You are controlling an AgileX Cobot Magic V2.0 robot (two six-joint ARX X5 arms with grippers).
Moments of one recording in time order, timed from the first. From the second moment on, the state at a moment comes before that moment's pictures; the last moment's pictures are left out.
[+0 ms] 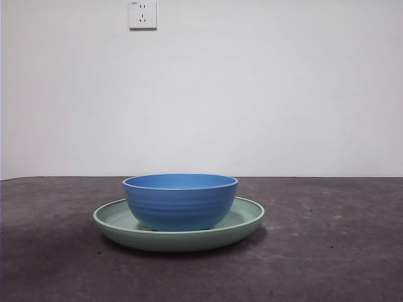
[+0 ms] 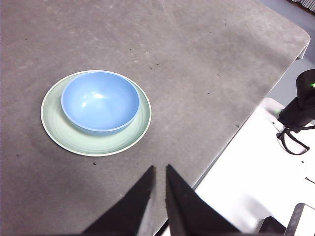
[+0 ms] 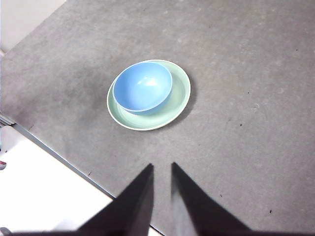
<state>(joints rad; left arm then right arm) -0.59 0.57 1.05 -1.06 0.34 0.01 0.35 0.62 1.32 -1.34 -0.31 0.07</state>
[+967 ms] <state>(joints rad) -0.20 0.30 0.50 -0.57 0.34 0.03 0.35 0.62 1.32 -1.34 -0.31 0.07</state>
